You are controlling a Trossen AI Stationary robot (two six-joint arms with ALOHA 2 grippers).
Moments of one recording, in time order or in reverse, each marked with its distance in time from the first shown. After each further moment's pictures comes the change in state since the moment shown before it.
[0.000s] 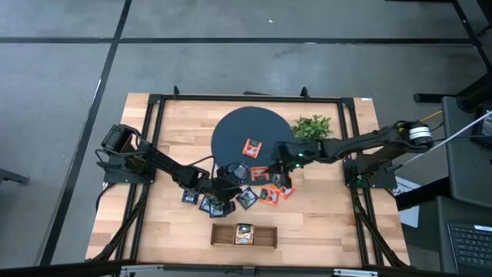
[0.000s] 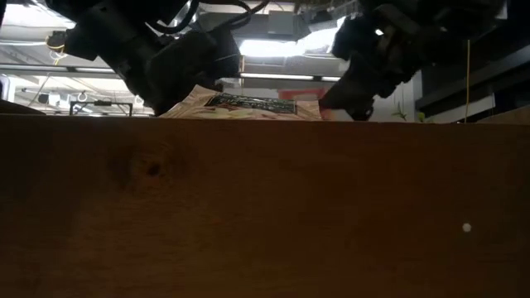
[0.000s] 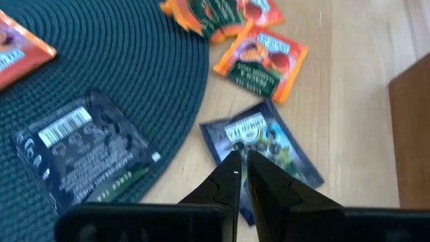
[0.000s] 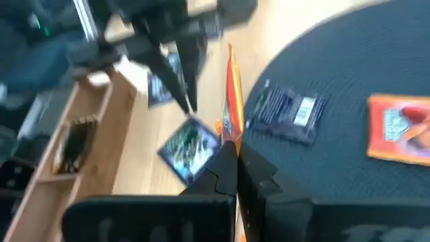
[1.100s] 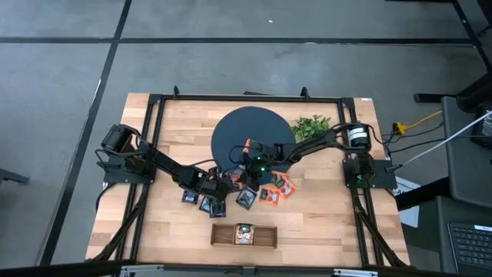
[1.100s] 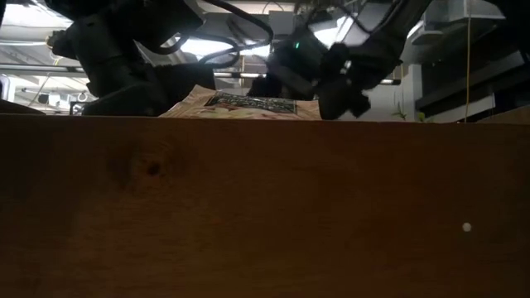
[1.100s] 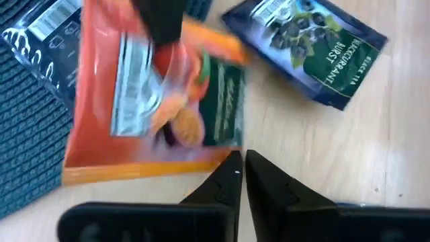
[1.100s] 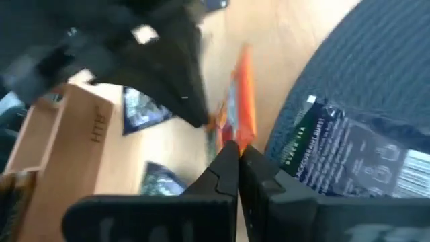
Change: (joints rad) left arm -0.007 0.000 0.000 -0.288 0.089 0.024; right arm -0.043 0.617 0.408 0.081 -0.208 0.067
